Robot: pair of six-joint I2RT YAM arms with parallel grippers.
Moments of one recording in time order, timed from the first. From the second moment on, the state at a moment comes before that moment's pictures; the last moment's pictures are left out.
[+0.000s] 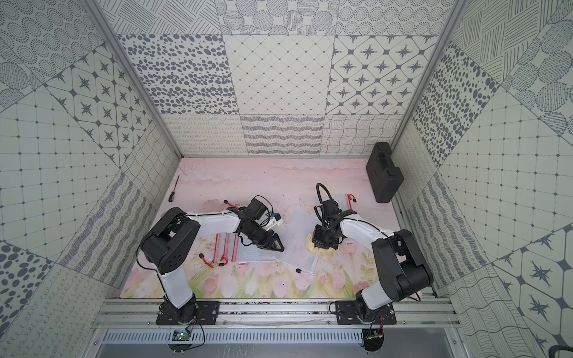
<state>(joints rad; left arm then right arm) -0.67 1.85 0.99 -0.40 0.77 -0.26 0.40 1.52 0.80 -0.64 -0.31 0.68</state>
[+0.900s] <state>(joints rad) -0.71 1.76 0.95 -0.43 0.54 -0.31 0.42 1.53 0.81 -0.63 -0.31 0.67</state>
